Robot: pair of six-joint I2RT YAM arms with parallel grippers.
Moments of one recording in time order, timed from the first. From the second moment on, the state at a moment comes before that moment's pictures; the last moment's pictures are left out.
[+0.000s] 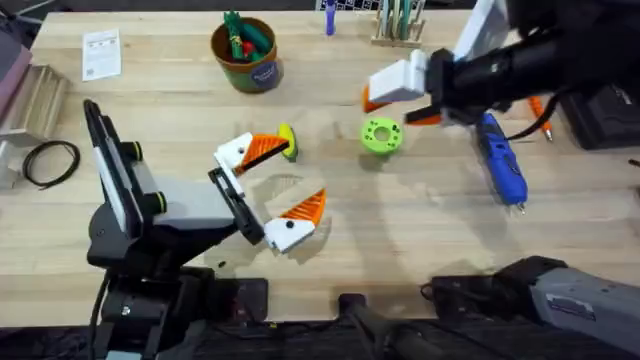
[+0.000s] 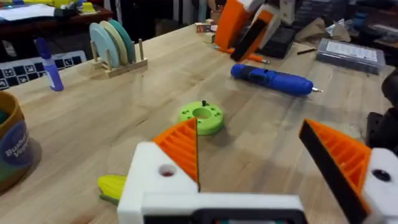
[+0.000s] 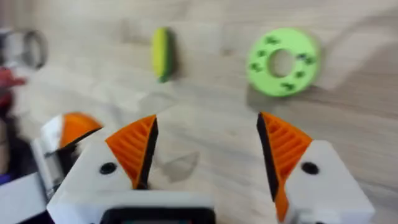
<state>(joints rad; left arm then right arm) -0.08 0.01 0.02 -0.09 0.90 0.00 0.33 1.27 1.11 -0.87 -0.43 0.45</state>
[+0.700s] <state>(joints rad) -0.08 0.01 0.02 -0.09 0.90 0.00 0.41 1.70 1.37 -1.01 -0.03 0.68</state>
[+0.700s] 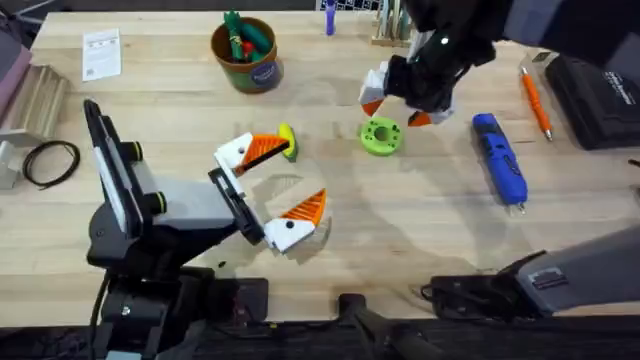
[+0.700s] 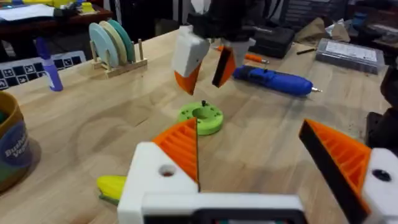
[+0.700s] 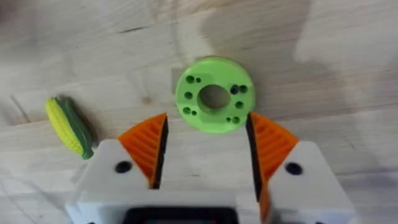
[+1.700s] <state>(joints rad) -0.08 0.01 0.02 -0.09 0.90 0.00 0.41 1.84 1.37 -0.99 0.06 0.81</state>
